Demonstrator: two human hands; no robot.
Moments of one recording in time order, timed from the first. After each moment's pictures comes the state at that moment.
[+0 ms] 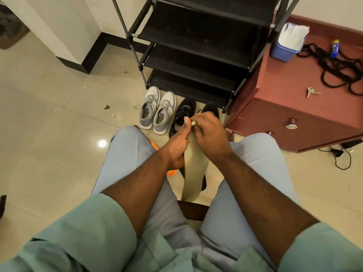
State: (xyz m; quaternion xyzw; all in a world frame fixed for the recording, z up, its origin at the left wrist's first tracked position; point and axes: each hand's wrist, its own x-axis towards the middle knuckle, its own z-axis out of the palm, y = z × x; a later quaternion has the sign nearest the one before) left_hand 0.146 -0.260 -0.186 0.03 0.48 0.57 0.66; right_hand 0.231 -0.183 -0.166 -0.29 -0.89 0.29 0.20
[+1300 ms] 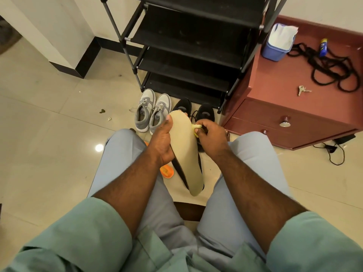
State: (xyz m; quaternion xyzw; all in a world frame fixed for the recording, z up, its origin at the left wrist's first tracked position) left_hand 0.122 -0.262 -0.192 -0.02 0.50 0.64 0.58; right_hand 0.245 -0.173 -0.176 -0.45 -0.79 0.40 0.13
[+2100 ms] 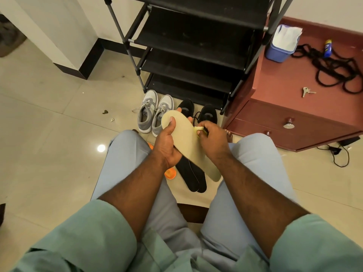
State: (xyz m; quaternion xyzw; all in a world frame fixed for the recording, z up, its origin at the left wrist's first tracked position) left_hand 0.127 -0.261 -0.193 -0.07 0.43 0.69 0.58; right_hand 0.237 -0.176 -0.185 -0.46 -0.79 0.38 0.13
